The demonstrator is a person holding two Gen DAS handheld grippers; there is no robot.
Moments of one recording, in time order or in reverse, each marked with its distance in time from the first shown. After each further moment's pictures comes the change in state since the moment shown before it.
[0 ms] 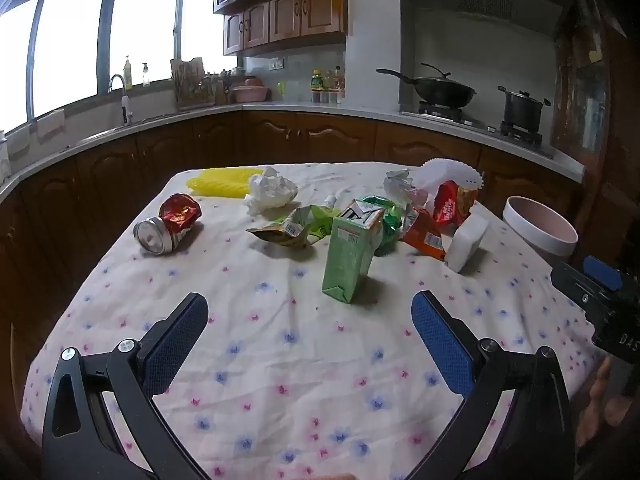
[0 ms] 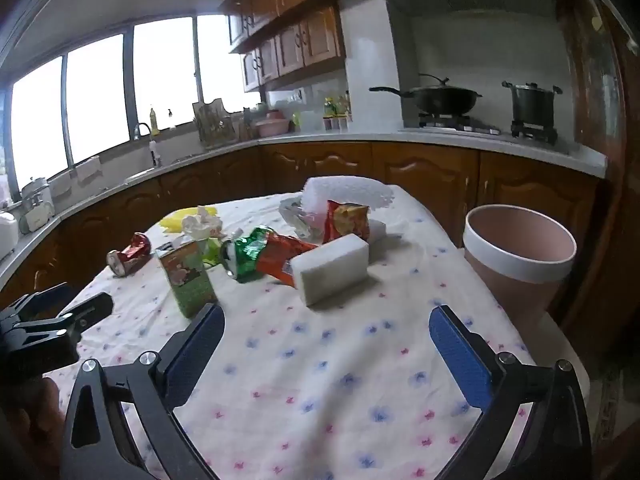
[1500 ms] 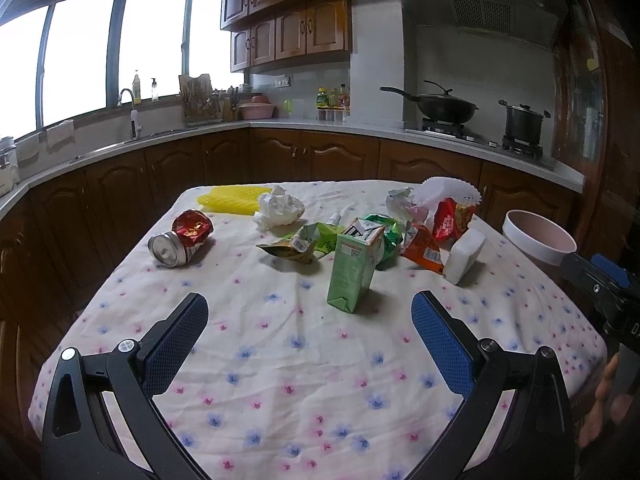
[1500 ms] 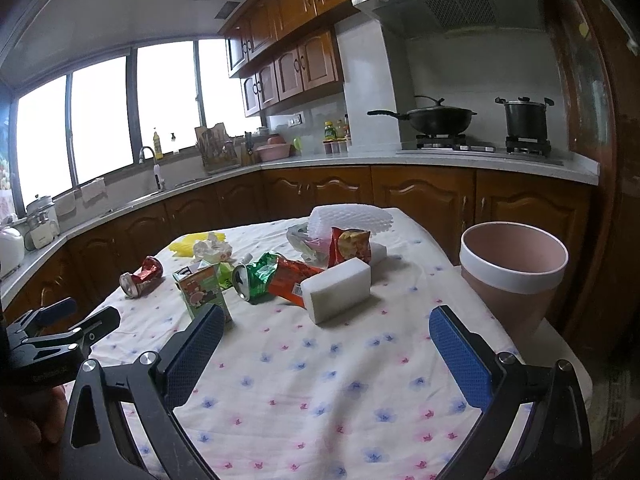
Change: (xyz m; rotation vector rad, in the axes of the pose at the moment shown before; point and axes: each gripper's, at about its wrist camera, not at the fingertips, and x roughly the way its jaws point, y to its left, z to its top) left arm -0.026 0.001 0.000 -0.009 -0.061 0.015; right arm -0.026 0.006 0.005 0.037 -0.046 0.011
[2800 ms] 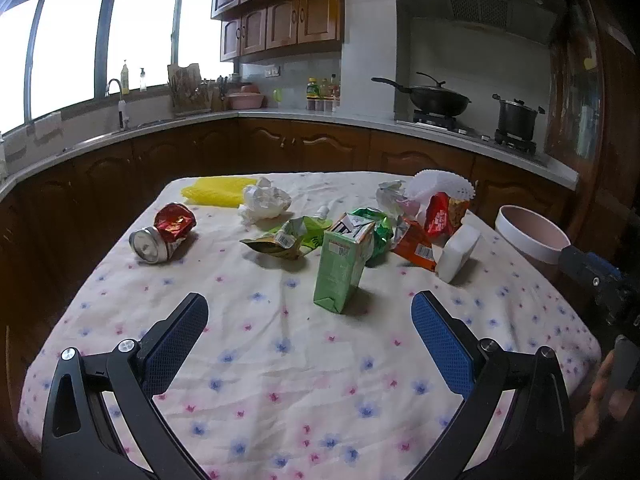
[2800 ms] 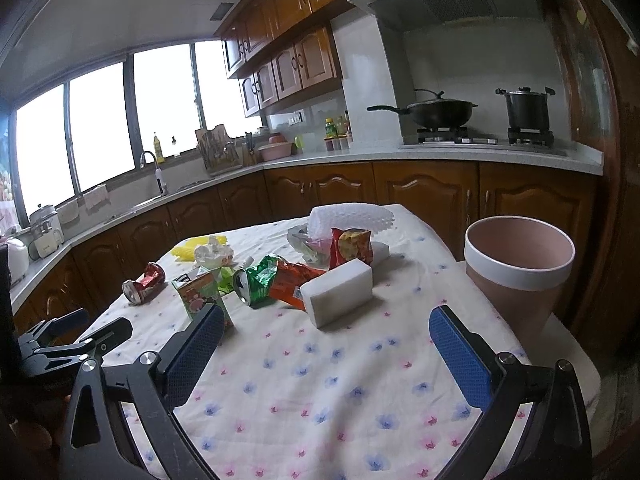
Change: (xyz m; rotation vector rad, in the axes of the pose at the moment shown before) left arm 0.019 -0.002 0.002 -0.011 0.040 -0.049; right arm 0.007 -0.002 0.005 0.024 0.009 0.015
